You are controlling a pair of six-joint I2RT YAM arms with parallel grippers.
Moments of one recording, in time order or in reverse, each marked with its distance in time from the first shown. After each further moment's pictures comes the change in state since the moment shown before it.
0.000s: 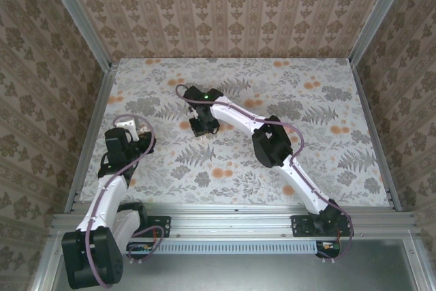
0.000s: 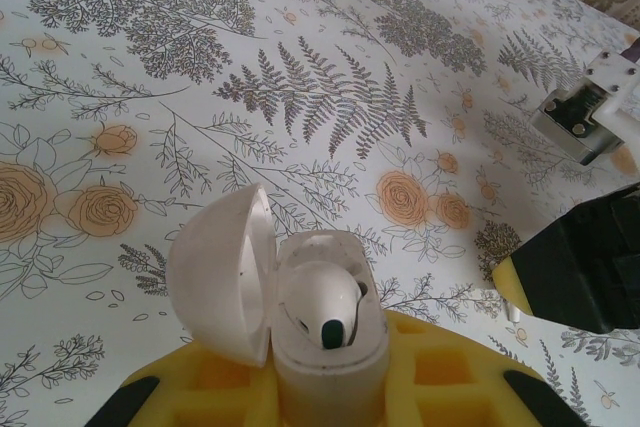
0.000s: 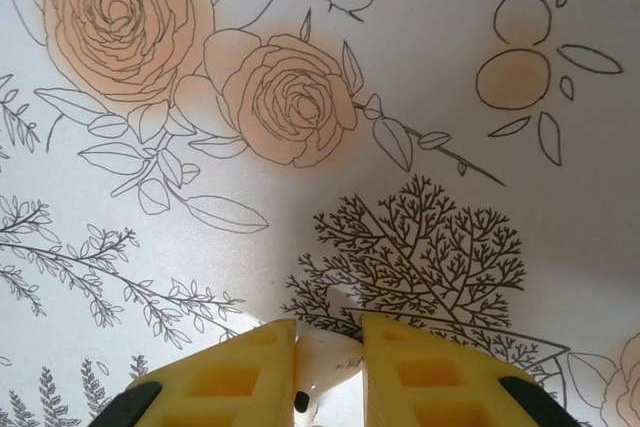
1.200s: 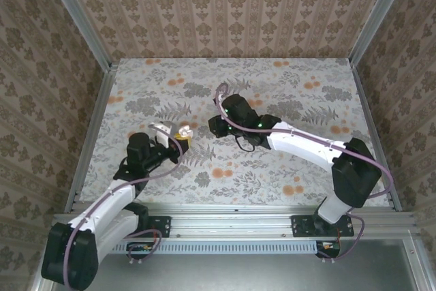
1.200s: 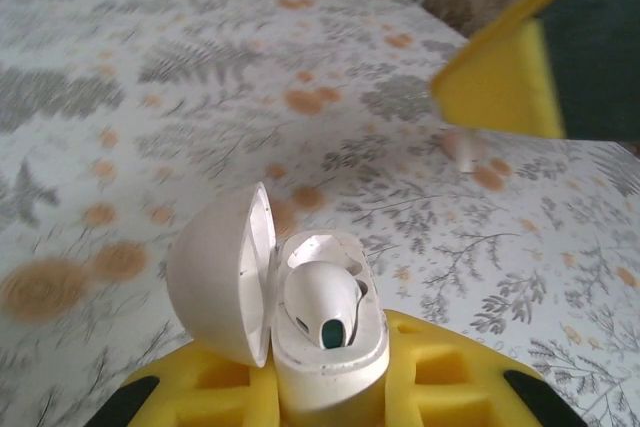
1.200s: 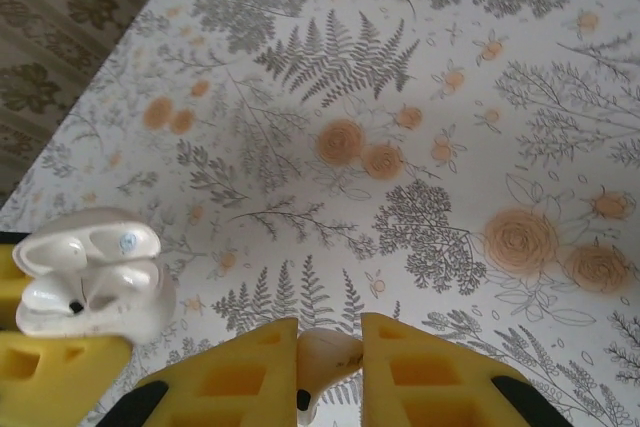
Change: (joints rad) left arm -0.423 -0.026 -0.106 0.373 0.185 0.146; right arm 0.032 -0.988 -1.188 0.901 0.100 0.041
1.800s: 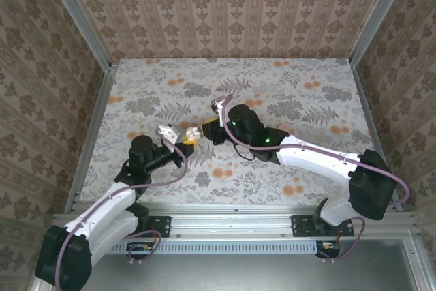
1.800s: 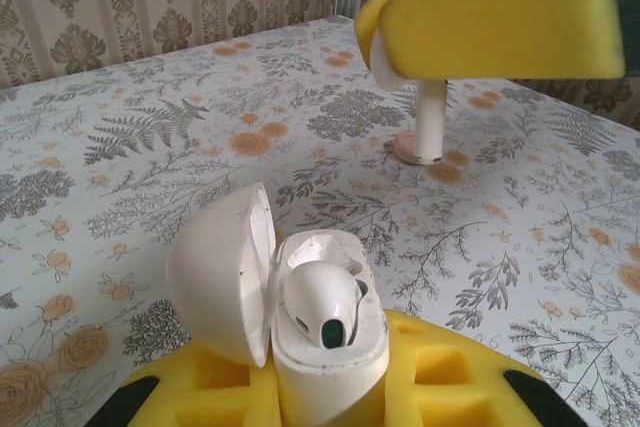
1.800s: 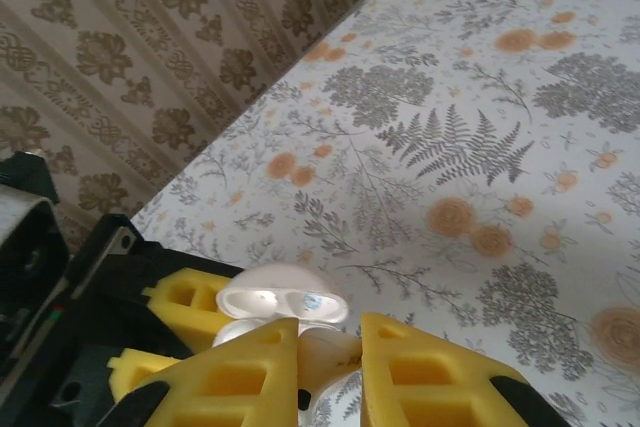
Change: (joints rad) left arm -0.076 -0.036 -0.001 0.027 0.004 0.132; right arm 0.085 -0.127 -0.141 0.267 -0.022 -0.047
